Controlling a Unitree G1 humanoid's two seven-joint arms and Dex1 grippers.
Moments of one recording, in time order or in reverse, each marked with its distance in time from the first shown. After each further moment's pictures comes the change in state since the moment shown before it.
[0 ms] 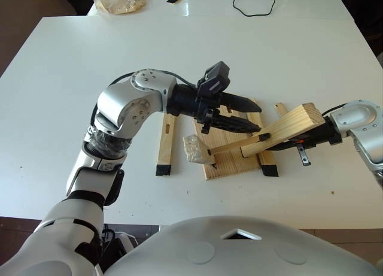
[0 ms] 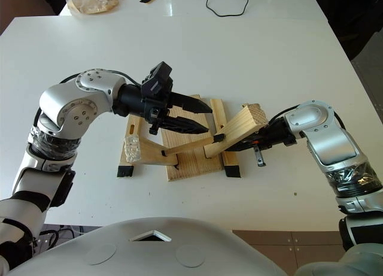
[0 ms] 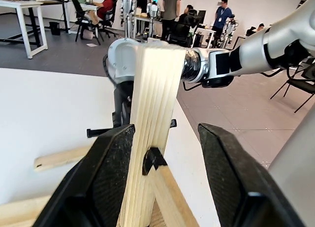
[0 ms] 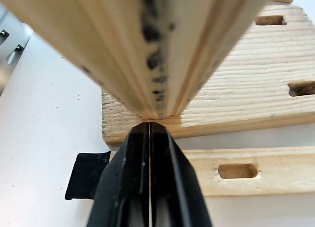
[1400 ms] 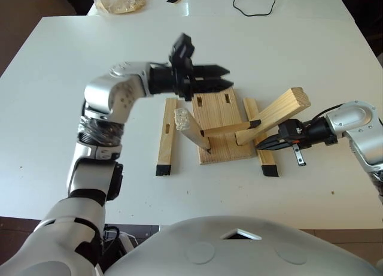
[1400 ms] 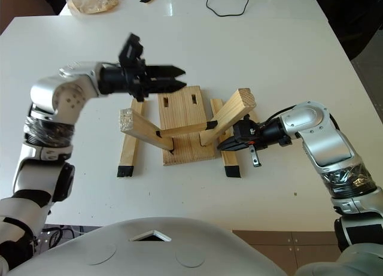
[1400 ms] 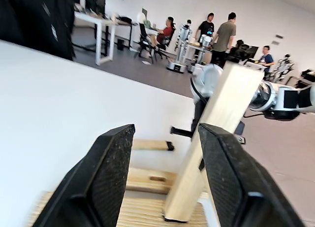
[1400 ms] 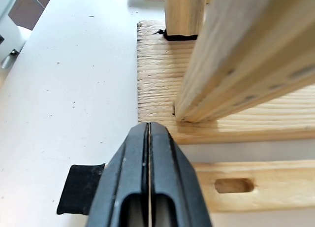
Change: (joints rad) left arm -0.058 0.031 0.224 0.311 0.088 -0.093 0.014; right arm 0.013 0.032 -0.028 -0.031 -0.018 0.004 -0.033
